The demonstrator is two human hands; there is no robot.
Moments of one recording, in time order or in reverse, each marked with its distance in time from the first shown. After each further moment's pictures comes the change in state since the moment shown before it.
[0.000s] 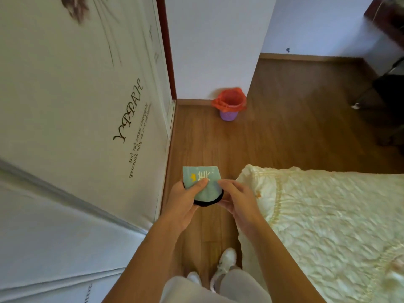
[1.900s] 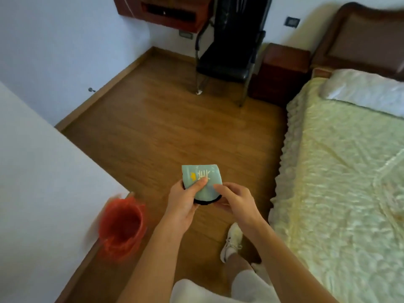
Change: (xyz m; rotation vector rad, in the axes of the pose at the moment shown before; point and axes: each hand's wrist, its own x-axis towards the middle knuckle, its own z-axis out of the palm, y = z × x) left_hand 0.763 0.235 0.563 0.589 -0.797 -0.397; right_hand 0.662 -0.386 -0.274 0.334 0.972 -0.167
